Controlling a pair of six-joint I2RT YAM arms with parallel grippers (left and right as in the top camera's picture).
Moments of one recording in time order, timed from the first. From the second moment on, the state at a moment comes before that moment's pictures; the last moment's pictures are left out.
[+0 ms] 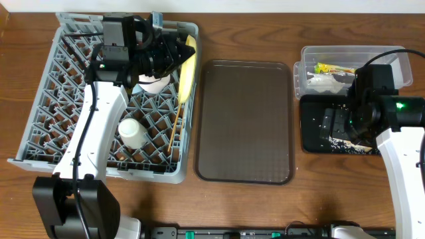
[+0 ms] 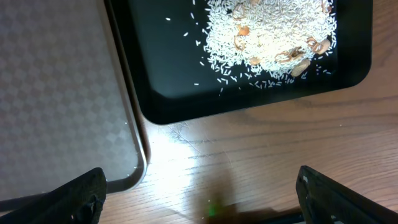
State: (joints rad) left arm -0.07 1.64 1.41 -0.46 0.80 -0.73; right arm 0.00 1.34 1.30 -1.33 0.09 0.23
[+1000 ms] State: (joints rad) left arm -0.07 1.36 1.42 -1.14 -0.04 -0.41; right arm 0.00 1.34 1.30 -0.92 -0.18 0.05
